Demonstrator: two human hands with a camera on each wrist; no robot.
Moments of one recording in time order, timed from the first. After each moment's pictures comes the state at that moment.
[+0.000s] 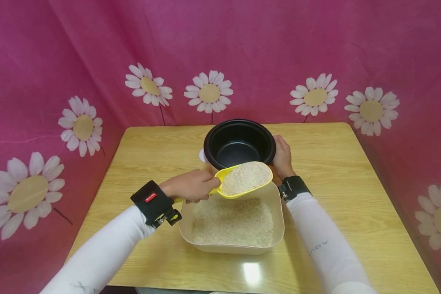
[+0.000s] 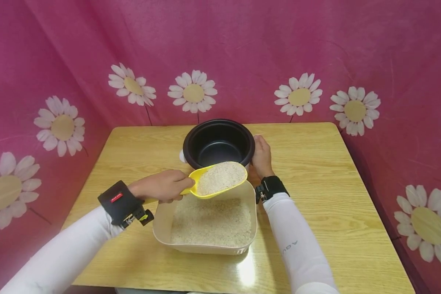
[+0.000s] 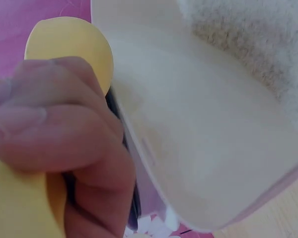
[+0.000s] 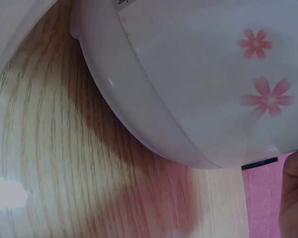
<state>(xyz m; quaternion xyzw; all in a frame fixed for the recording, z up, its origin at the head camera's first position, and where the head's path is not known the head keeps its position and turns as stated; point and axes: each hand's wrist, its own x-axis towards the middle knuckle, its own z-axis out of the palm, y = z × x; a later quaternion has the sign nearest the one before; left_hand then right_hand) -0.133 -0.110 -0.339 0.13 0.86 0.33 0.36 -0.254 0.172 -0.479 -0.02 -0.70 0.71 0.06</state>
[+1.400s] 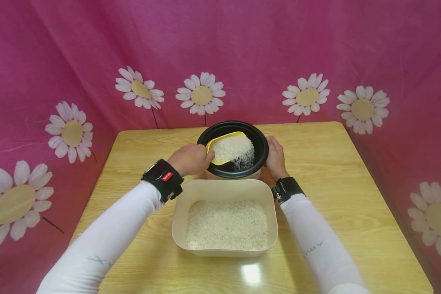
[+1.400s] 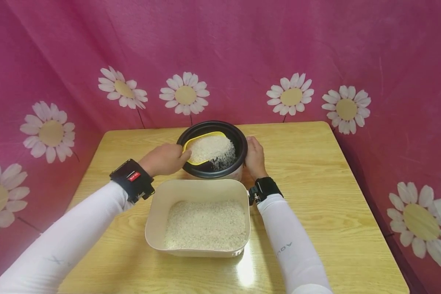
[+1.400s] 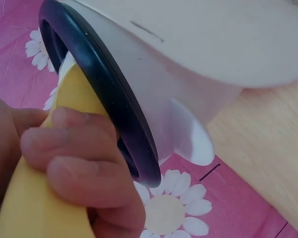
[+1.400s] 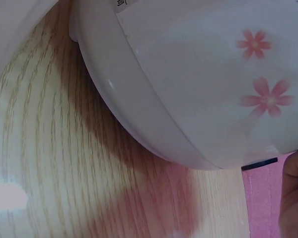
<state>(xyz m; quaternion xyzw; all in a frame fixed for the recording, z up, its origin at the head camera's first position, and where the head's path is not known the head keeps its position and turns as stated) -0.190 -0.085 -0.321 0.13 0.97 0.12 0.18 -0.242 0.174 -0.462 -0.01 -0.70 0.72 0.04</state>
